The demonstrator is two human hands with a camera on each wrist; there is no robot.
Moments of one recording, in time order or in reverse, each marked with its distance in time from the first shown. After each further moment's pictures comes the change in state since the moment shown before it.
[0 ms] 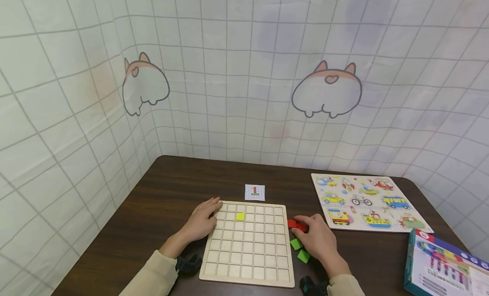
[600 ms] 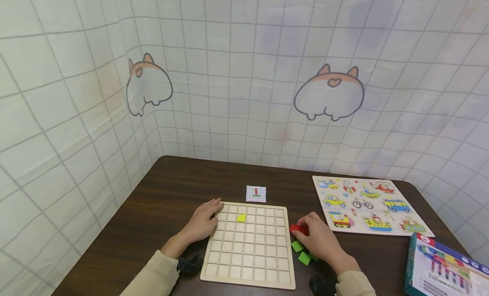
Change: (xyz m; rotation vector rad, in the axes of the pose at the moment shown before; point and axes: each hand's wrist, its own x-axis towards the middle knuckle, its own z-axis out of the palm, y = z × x) left_hand 0.000 -0.003 0.000 -0.009 0.001 0.000; right_hand 0.007 0.009 -0.003 -0.024 -0.008 -0.230
